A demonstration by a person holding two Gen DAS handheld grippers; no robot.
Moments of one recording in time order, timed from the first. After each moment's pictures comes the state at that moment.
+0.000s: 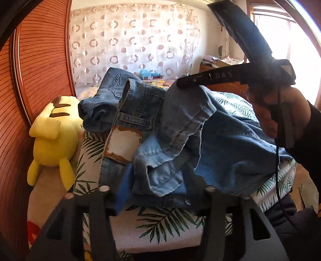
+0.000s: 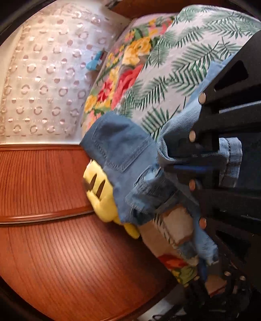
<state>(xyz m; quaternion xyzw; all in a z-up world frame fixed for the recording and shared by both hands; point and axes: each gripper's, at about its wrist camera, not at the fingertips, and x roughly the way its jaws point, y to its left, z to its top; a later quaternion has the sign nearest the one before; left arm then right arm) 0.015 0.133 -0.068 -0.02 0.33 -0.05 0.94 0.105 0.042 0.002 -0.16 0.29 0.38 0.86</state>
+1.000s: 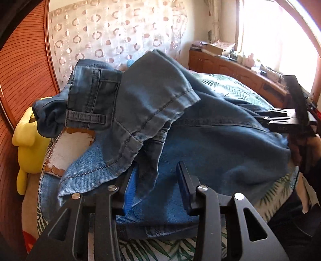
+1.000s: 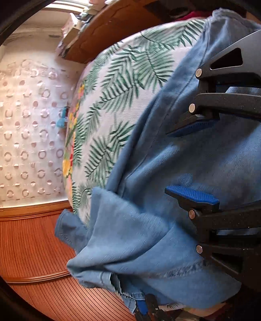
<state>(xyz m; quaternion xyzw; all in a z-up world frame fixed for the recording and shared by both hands) 0.067 0.084 -0.097 0.02 0.37 -0.08 0.92 0.077 -0.164 -0.106 -0.08 0.35 0.23 0.90</state>
